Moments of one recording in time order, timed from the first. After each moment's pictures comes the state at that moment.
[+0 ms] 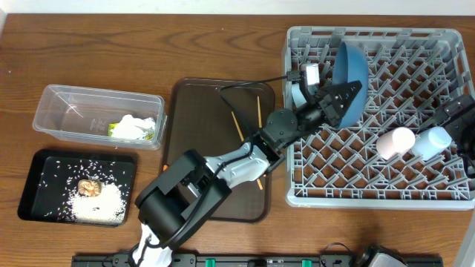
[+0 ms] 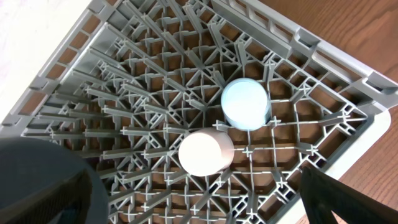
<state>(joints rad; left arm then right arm) -0.86 2.01 1.13 1.17 0.18 -1.10 -0.49 1.20 1.36 -1.07 -0.03 0.48</state>
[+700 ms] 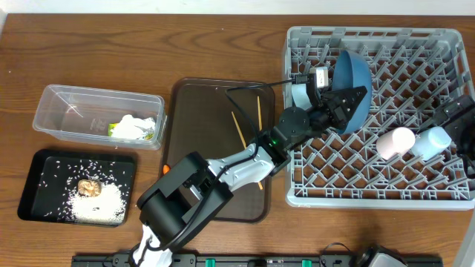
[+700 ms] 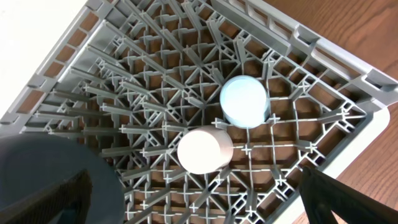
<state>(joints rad) -0.89 2.01 1.17 1.02 0.15 -1.09 -0.49 1.20 1.36 -1.07 -0.03 0.48</state>
